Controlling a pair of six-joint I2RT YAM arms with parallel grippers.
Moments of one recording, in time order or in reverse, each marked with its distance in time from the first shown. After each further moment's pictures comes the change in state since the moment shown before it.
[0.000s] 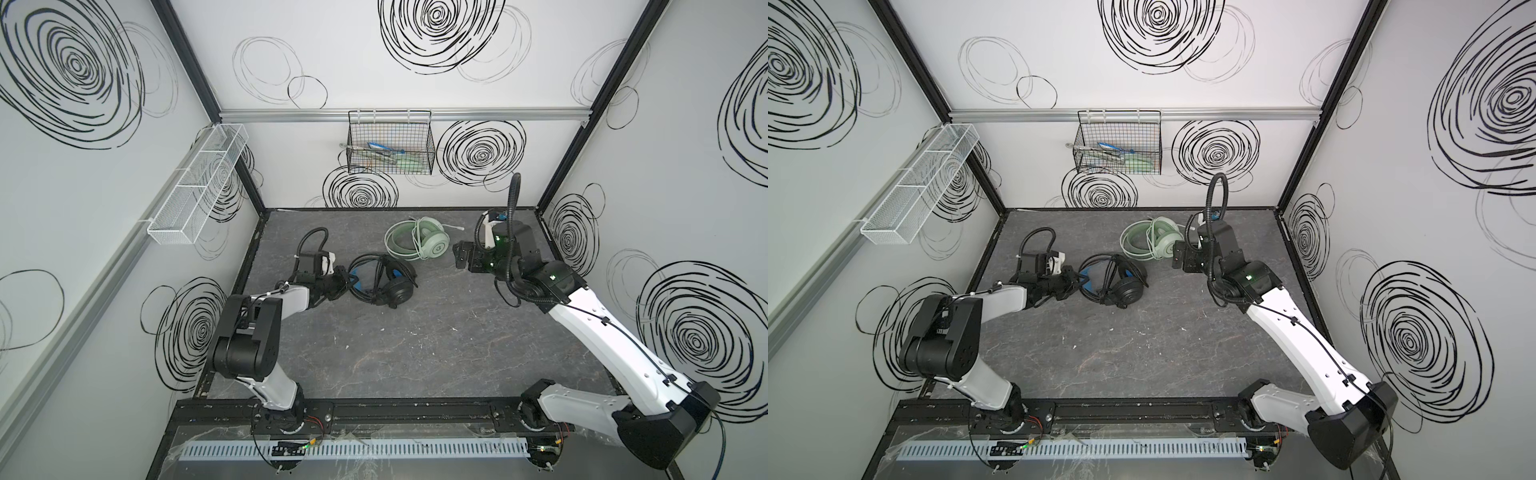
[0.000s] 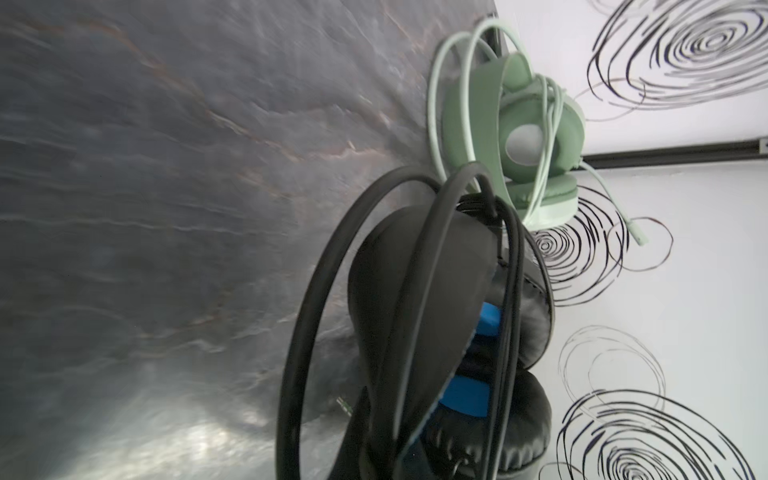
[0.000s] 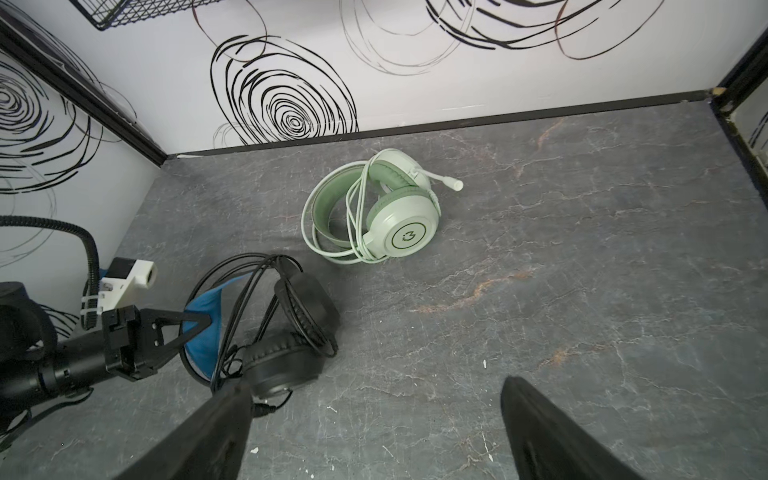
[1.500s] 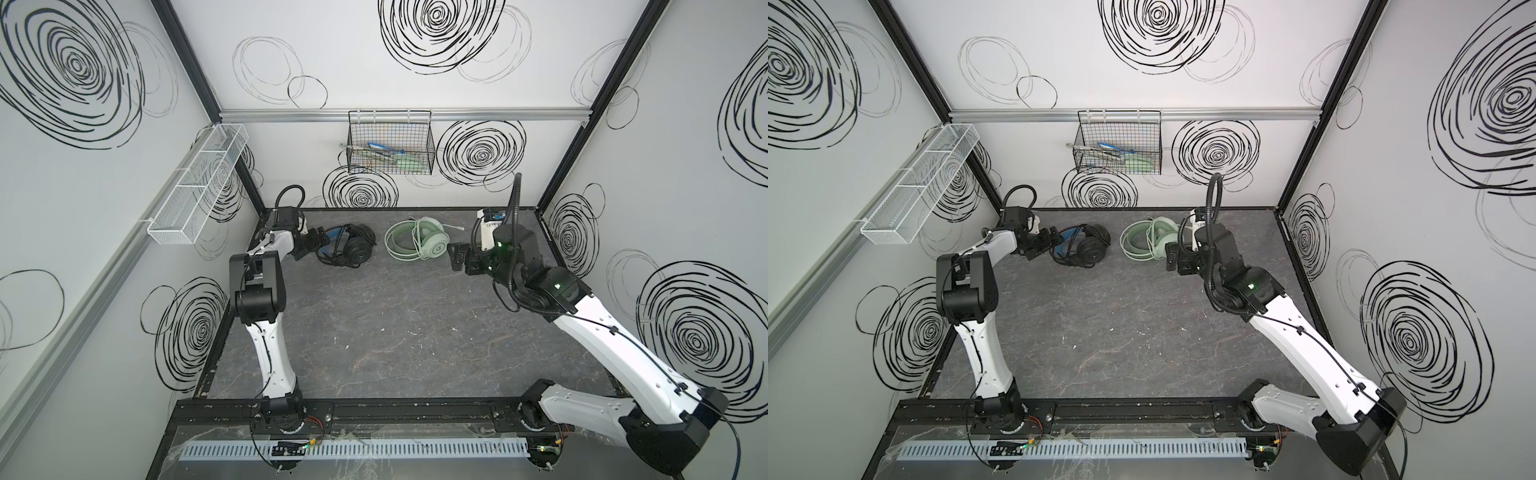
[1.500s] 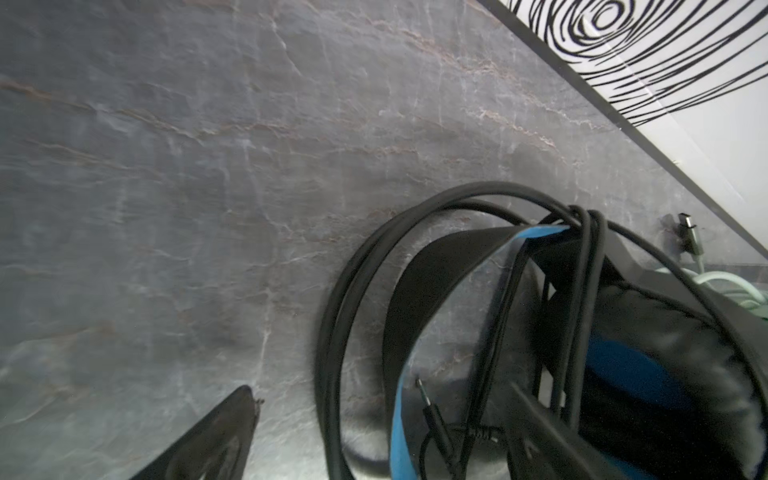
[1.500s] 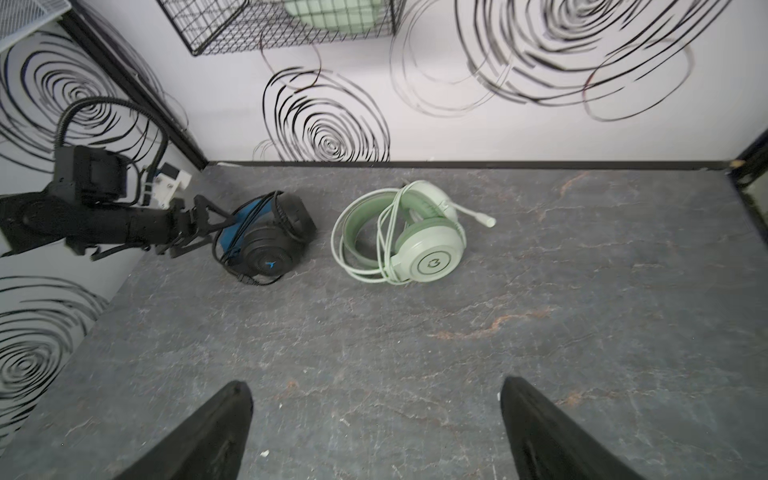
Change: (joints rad) left arm 0.179 0.471 0.822 -0.536 -0.329 0.448; right arm 0.089 -0.089 -0.041 0.087 0.106 -0.067
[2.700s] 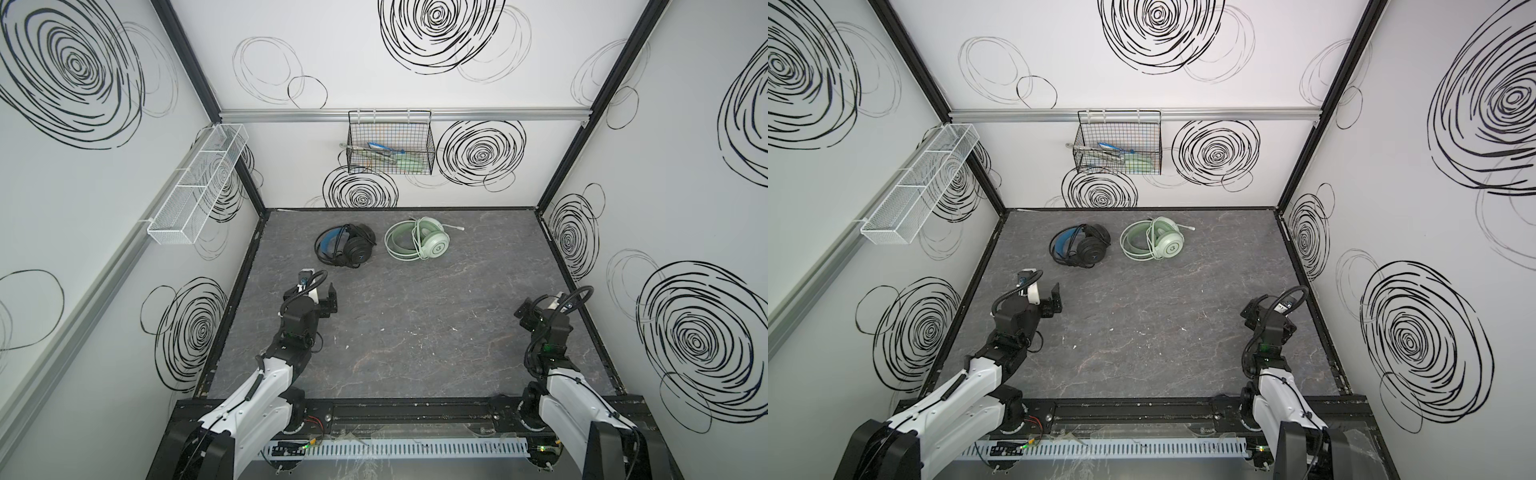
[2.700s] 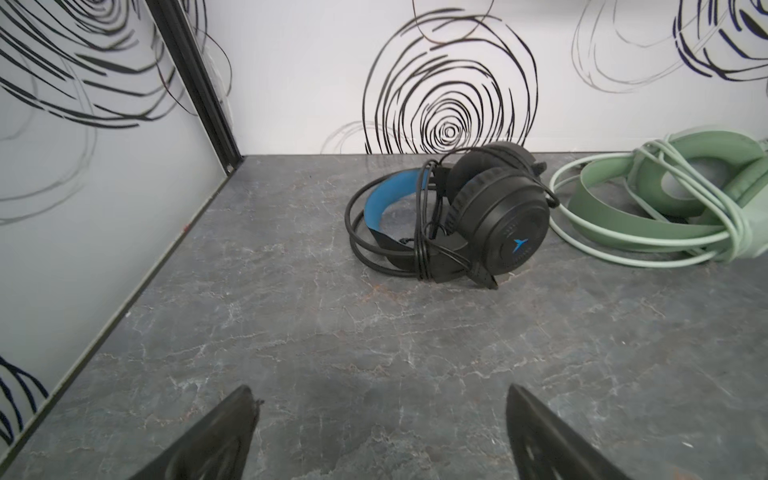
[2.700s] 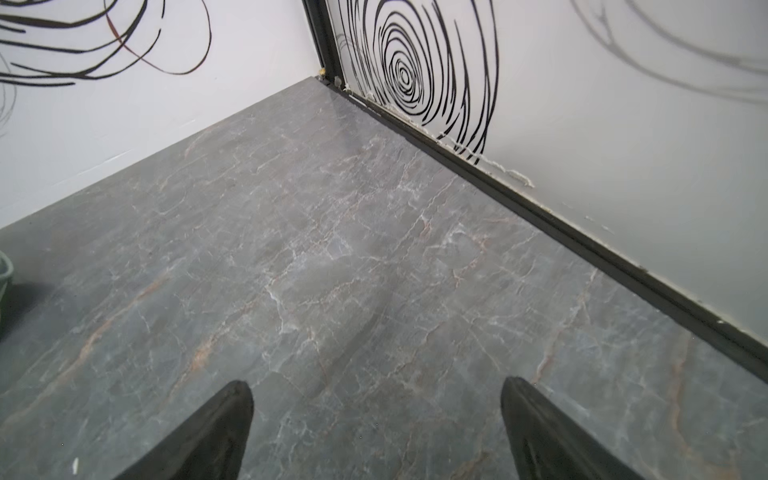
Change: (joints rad) left arm -0.384 -1.201 -1.354 0.859 -0.629 0.268; right arm -0.759 -0.166 -1.165 1.032 -0.011 -0.024
